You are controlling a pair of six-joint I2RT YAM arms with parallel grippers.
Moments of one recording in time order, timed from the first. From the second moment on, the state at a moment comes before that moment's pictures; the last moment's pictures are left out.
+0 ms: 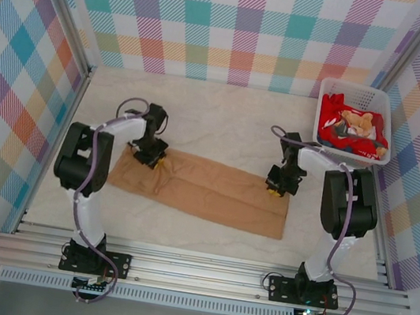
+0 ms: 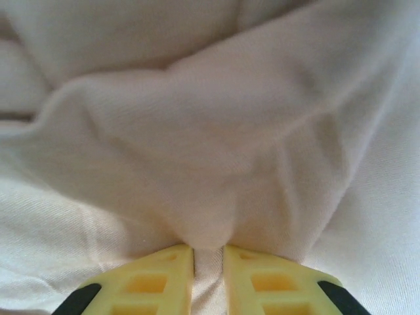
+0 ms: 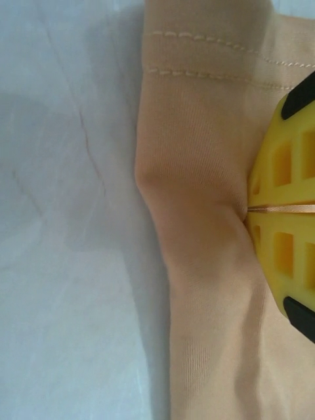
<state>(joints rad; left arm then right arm) -0.22 1.99 1.37 -0.81 0.11 -1.21 0.23 1.85 1.16 -0.88 -0.16 0.60</state>
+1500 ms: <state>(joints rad) -0.46 1.54 0.91 -0.88 0.51 -0.91 0.52 1.40 0.78 -0.81 -0.44 0.88</state>
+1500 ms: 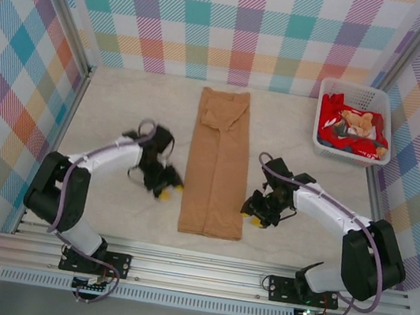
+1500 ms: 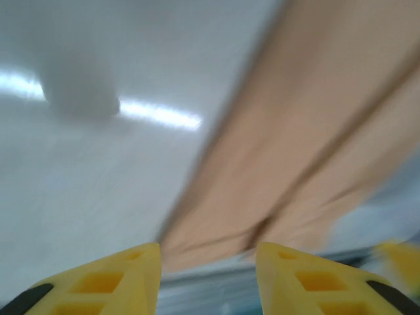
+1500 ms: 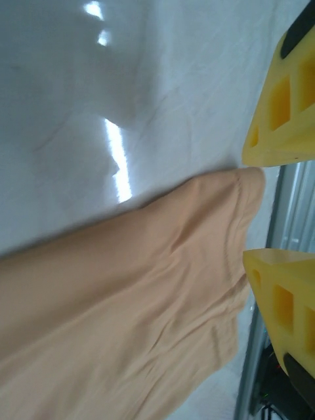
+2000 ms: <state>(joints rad) -0.67 1.49 0.69 -0.56 0.53 -1.12 0.52 1.43 0.67 -0.69 -0.59 0.92</state>
